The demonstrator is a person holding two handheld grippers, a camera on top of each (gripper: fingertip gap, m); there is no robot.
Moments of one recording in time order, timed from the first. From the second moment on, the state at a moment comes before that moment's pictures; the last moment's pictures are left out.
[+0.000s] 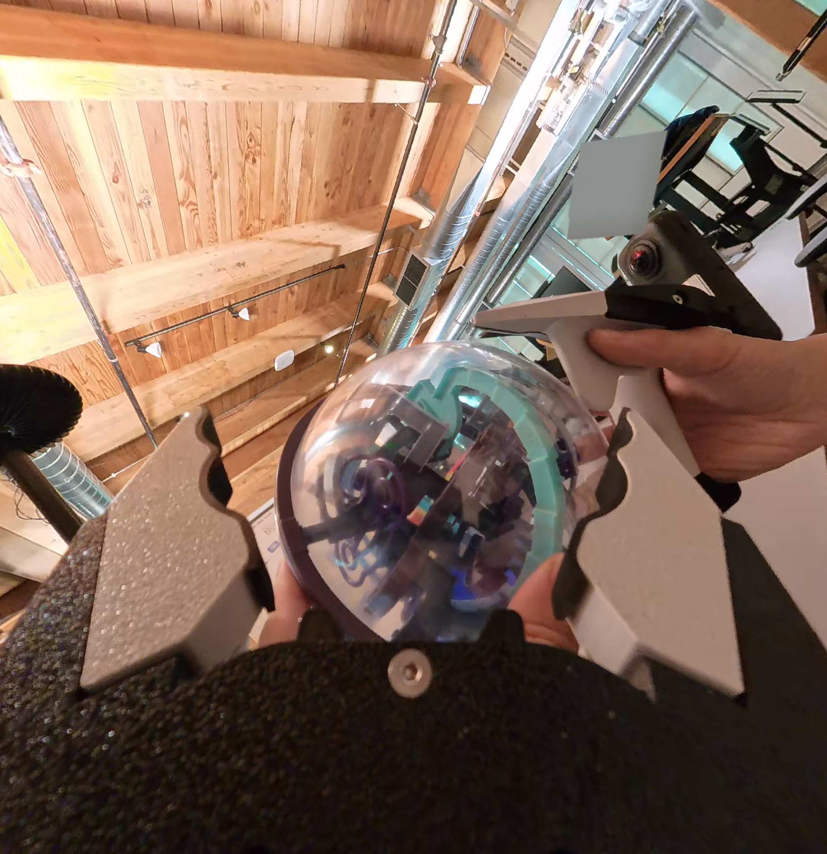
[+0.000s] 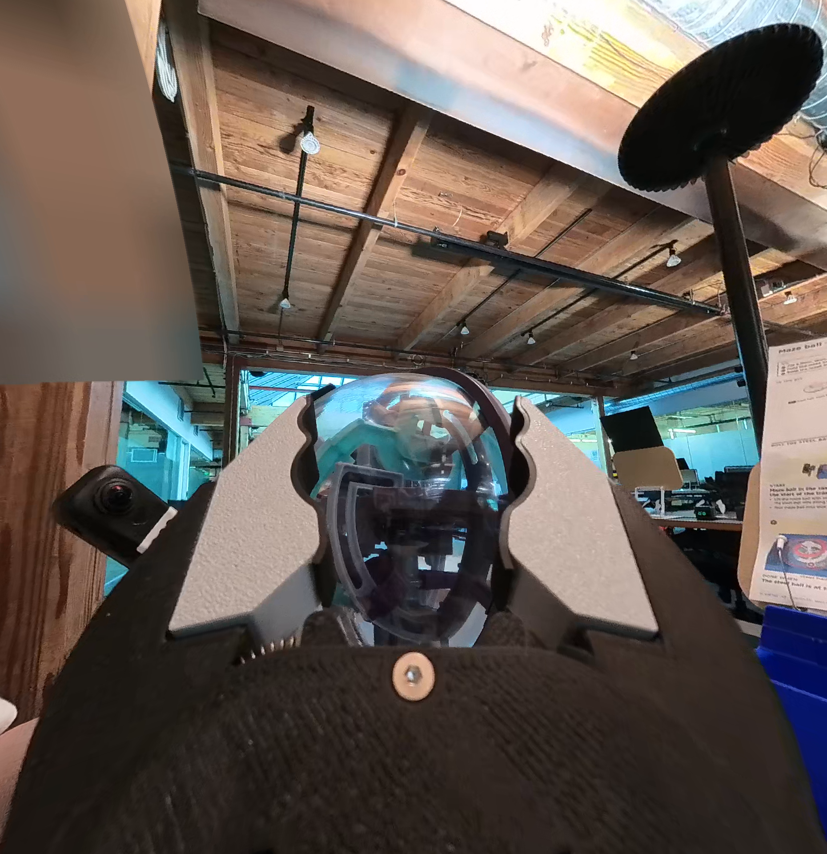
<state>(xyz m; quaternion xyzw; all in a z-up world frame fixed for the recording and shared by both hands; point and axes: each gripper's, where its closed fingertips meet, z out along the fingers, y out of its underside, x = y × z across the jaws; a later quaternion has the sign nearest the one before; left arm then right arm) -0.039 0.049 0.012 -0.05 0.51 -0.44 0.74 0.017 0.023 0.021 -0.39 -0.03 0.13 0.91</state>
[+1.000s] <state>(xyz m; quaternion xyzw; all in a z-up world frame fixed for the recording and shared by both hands) -0.059 0.039 0.025 -0.01 0.48 -0.46 0.75 -0.009 0.002 0.041 -0.37 -0.10 0.10 0.92</state>
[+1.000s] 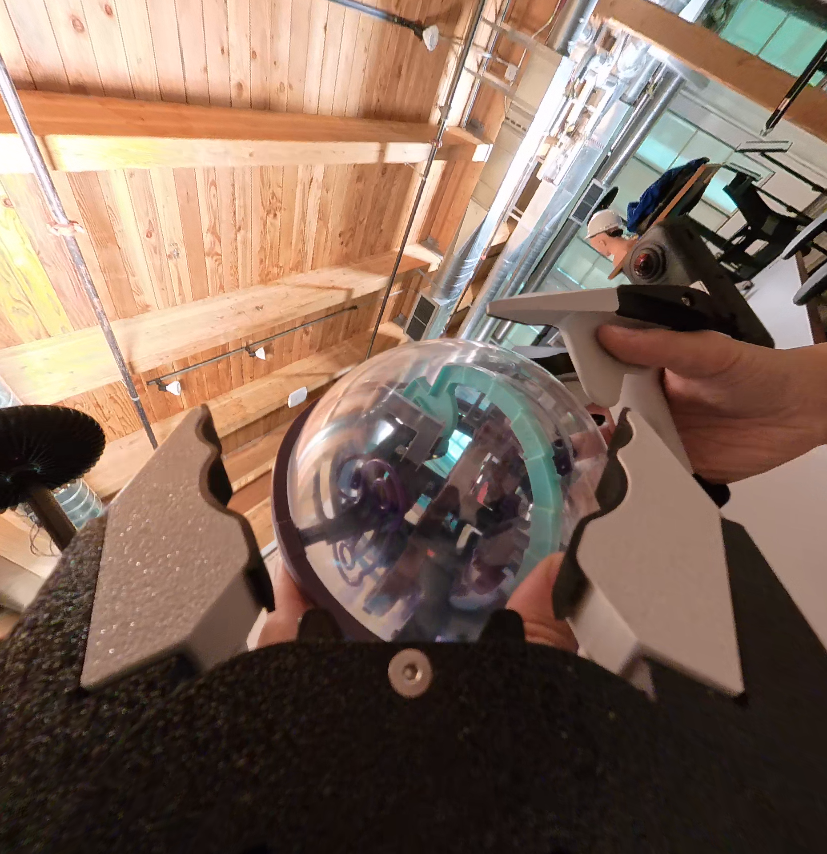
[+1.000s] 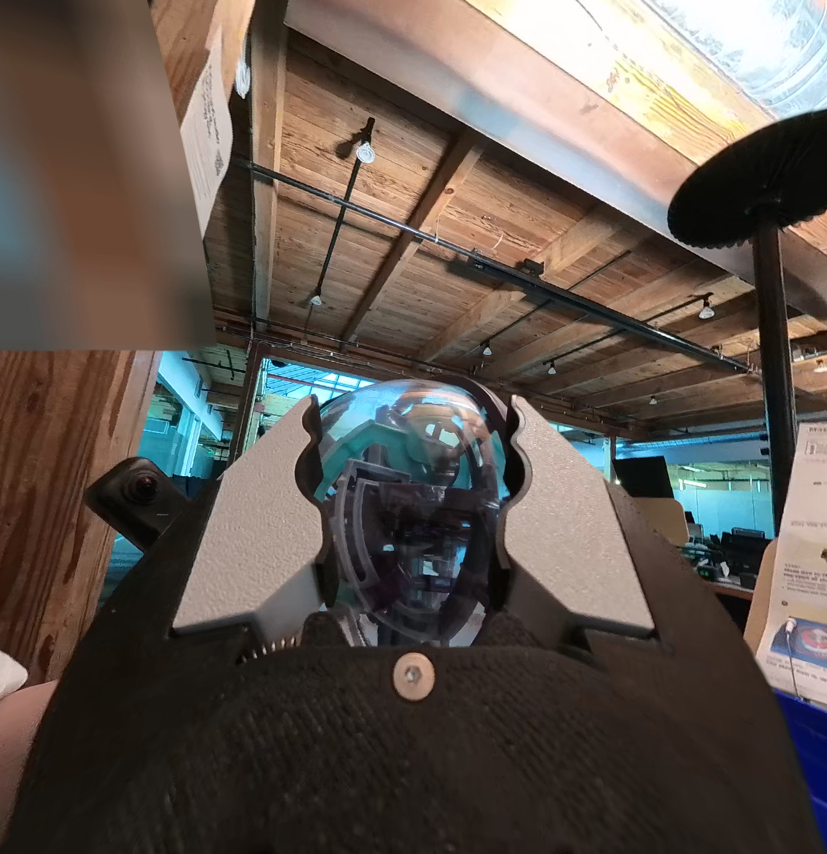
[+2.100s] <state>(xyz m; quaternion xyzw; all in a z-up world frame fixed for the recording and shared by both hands) -0.092 0.007 0.026 0.12 0.44 -0.45 0.77 -0.039 -0.036 0.057 -0.29 -0.18 0.10 0.94</state>
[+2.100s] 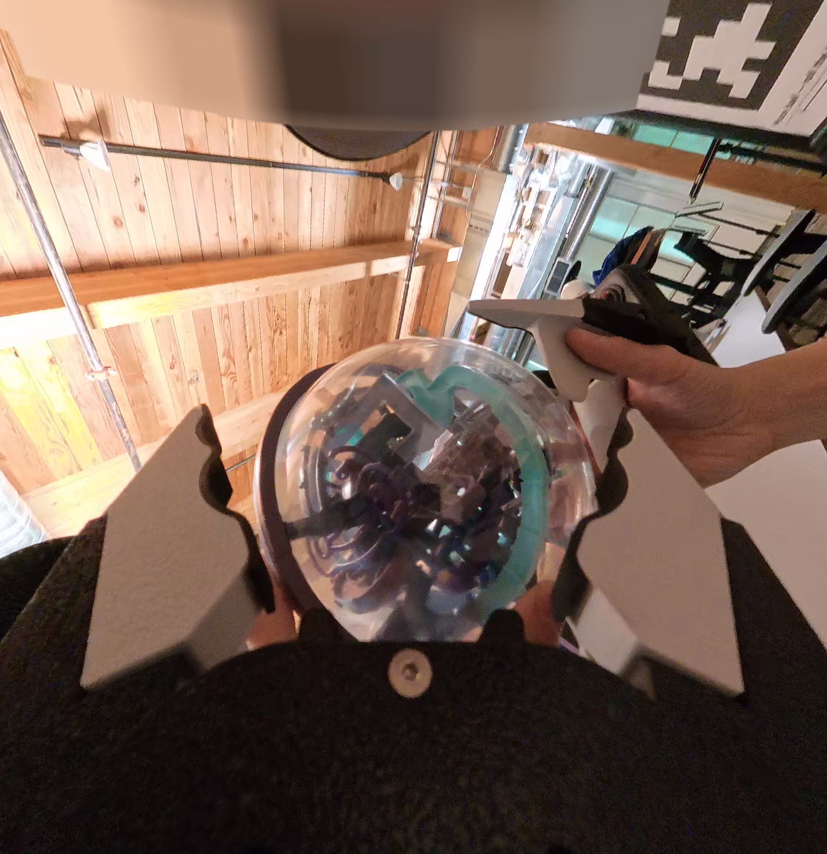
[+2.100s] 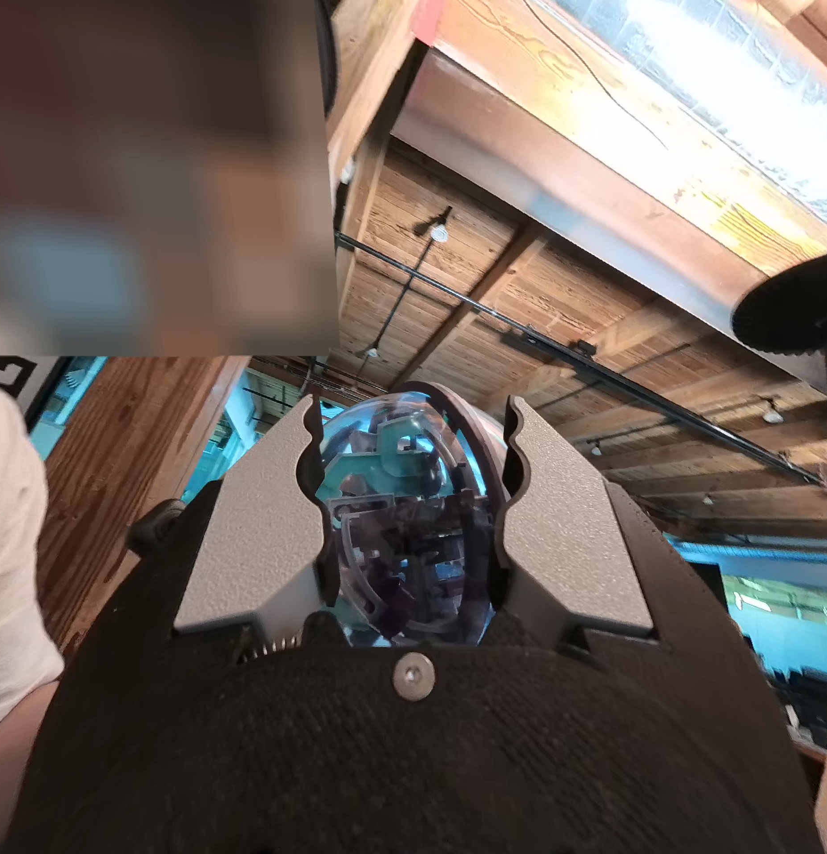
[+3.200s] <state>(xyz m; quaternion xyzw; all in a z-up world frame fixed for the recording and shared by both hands) -0.094 0.030 0.044 0.06 0.42 -0.53 0.74 -0.098 -0.023 0.033 -0.34 -0.34 -0.01 0.88</state>
